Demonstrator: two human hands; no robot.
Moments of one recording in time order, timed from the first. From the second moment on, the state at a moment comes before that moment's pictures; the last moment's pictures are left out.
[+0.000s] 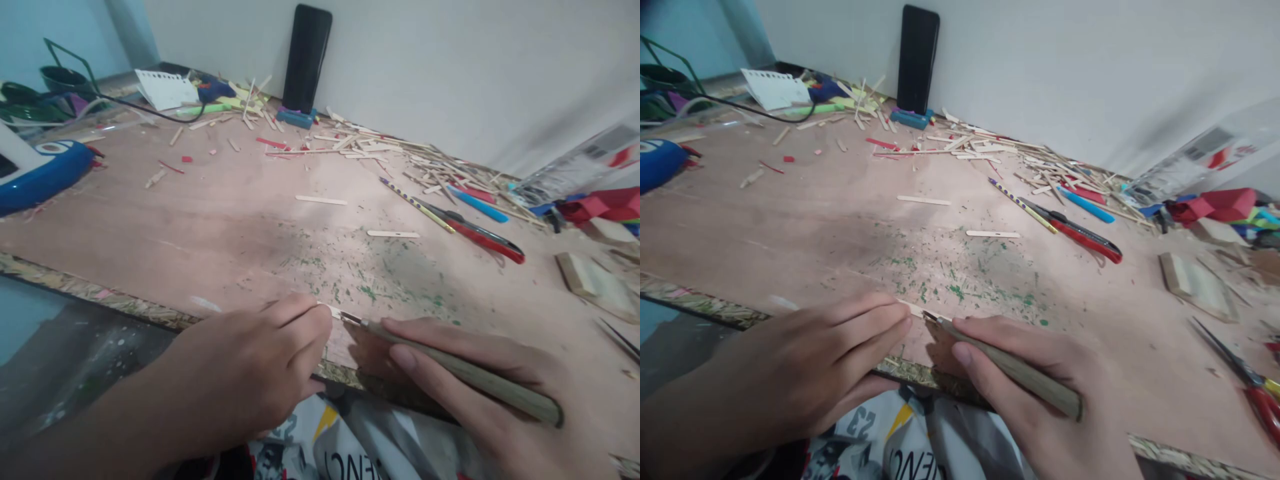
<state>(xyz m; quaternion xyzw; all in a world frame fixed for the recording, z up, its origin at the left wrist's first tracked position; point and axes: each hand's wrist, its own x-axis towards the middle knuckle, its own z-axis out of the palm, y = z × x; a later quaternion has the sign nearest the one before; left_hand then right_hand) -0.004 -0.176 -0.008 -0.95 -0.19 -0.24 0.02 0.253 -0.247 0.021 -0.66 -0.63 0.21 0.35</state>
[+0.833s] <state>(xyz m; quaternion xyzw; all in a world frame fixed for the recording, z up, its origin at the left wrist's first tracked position) -0.003 -0.176 -0.010 -0.97 -0.19 -0.17 0.00 0.225 -0.250 0.034 -0.67 -0.62 0.16 0.38</state>
